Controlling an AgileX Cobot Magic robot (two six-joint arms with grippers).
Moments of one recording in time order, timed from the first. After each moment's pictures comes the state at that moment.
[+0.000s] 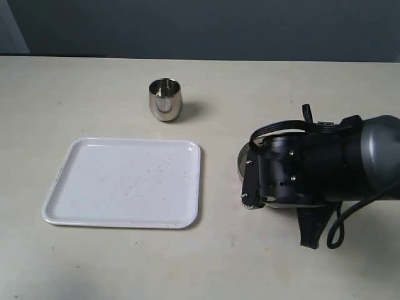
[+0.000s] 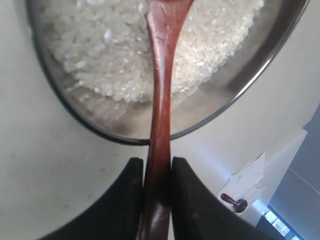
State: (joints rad) left arm 0.05 0.00 0.00 0.08 0.25 0.07; right arm 1.03 1.73 -0.80 -0.82 1.06 0.18
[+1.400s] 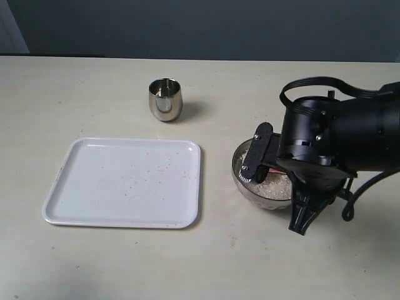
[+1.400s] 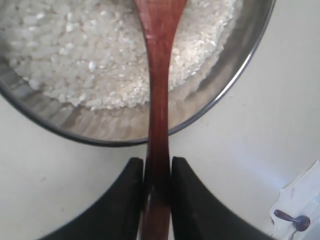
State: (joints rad) left arm 0.05 0.00 0.00 0.08 0.25 0.07; right arm 0.93 1.66 -0.84 -0.67 0.97 0.16
